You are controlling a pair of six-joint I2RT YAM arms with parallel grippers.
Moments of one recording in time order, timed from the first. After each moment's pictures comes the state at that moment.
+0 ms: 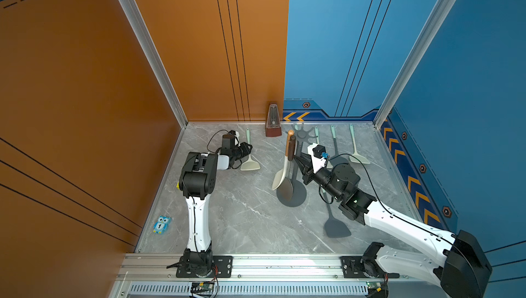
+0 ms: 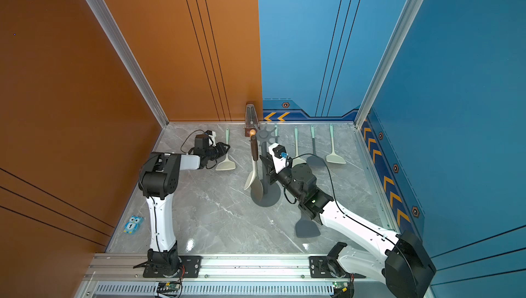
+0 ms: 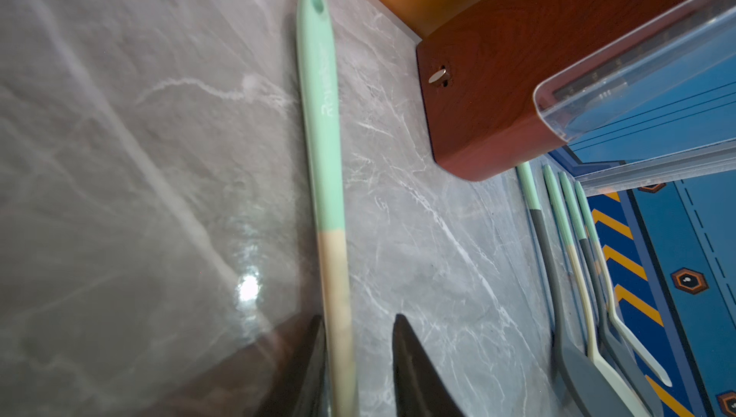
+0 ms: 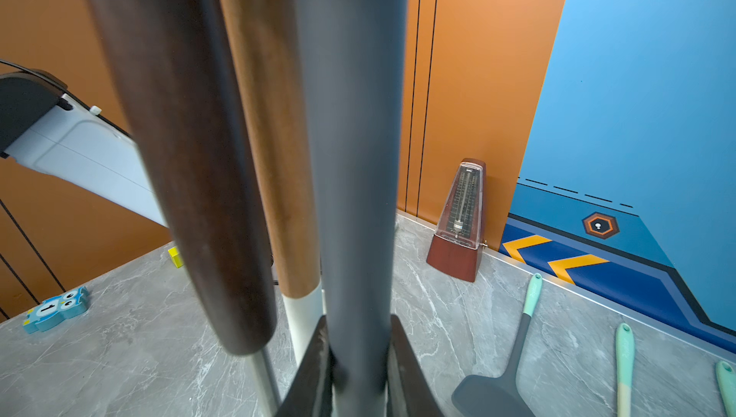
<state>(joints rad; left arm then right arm) -0.11 2.21 1.26 0.38 0.39 -0.62 0.74 1.13 0.69 0.43 0.04 0.02</state>
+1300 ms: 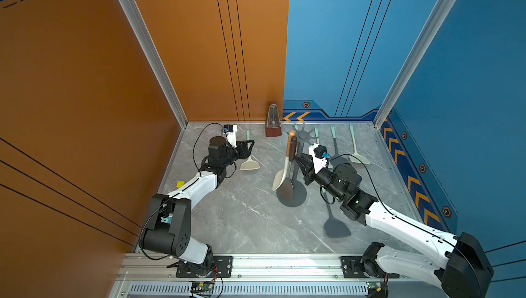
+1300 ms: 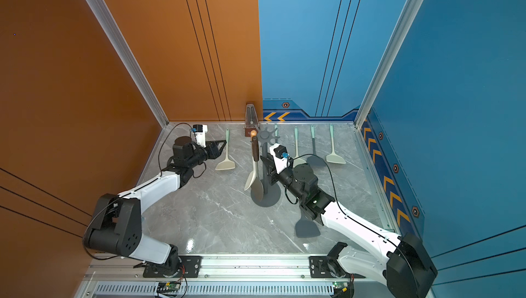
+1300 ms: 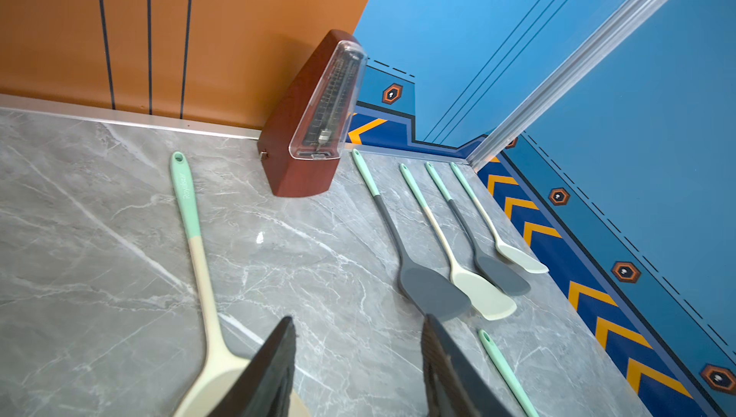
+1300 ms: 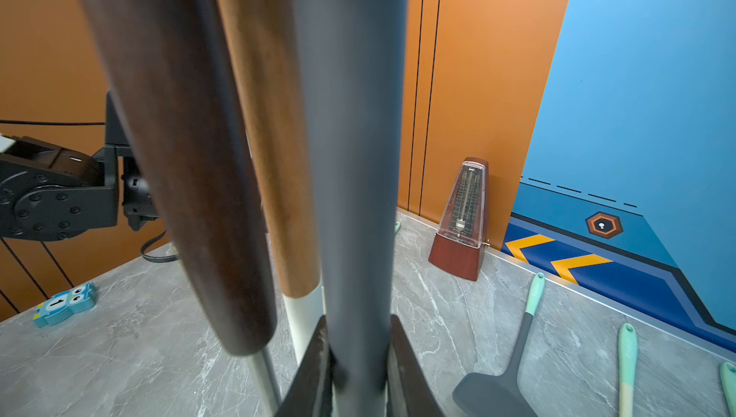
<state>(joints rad) -0.19 1.44 0.82 0.37 0.40 -0.41 0.72 1.11 0.69 0.41 0.01 0.03</state>
